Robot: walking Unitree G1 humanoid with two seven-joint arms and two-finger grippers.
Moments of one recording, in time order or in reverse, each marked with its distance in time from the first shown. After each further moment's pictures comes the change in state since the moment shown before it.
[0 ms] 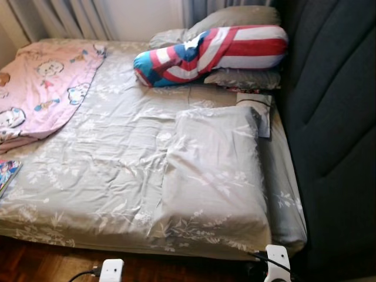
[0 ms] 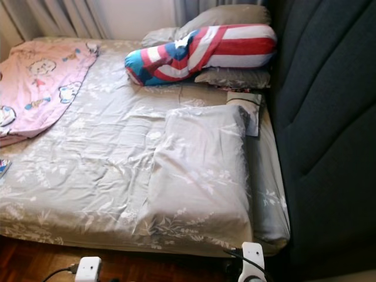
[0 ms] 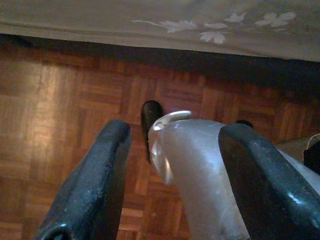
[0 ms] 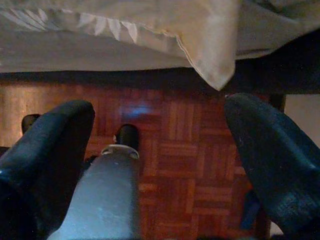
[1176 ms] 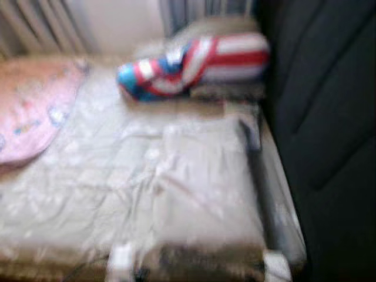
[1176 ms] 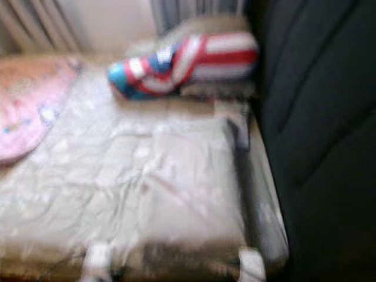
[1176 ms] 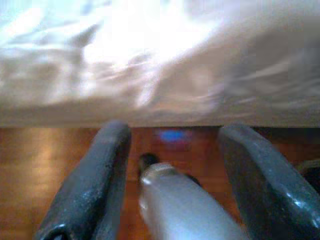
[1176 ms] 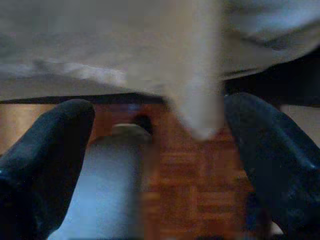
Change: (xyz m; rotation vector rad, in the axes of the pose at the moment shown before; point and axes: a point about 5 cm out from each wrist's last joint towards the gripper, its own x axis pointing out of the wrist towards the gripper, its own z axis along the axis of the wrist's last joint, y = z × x) left arm 0.012 -0.032 0.023 0.012 -0.036 -0.036; right arm -0.006 -0.008 -0.025 -0.013 0.062 -0.032
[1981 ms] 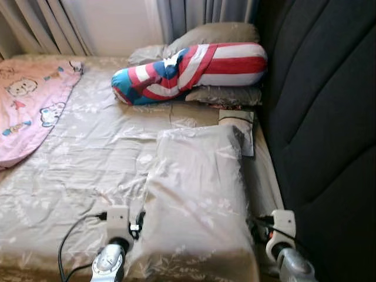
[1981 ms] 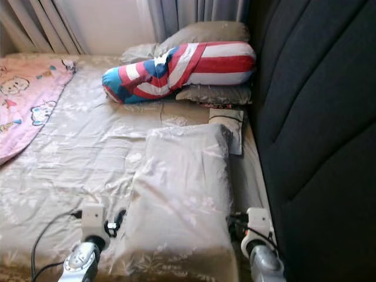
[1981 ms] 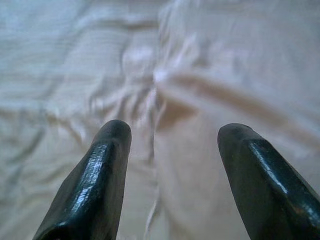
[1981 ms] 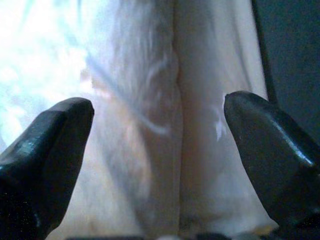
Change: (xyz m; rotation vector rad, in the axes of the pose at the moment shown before) left arm -0.011 0.011 0.100 0.054 -0.603 0.041; right arm -0.005 0.000 0.115 0.012 -0.509 0.118
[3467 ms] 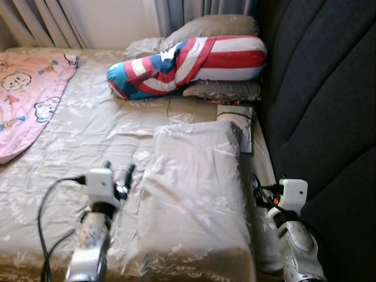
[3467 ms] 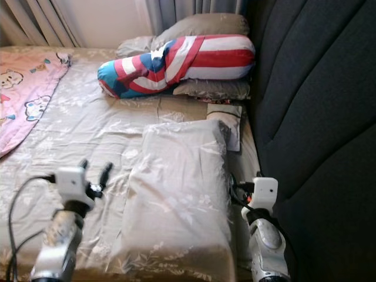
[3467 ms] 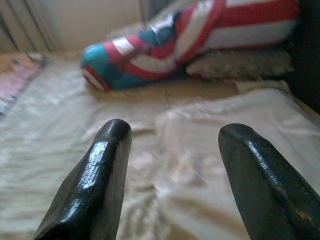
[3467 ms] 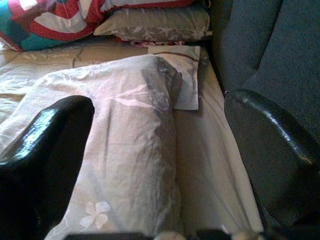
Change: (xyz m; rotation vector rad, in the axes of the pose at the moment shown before) left arm 0.000 0.014 0.092 0.053 -0.335 -0.050; right arm -0.004 0.019 0.079 -0.019 -0.416 0.050
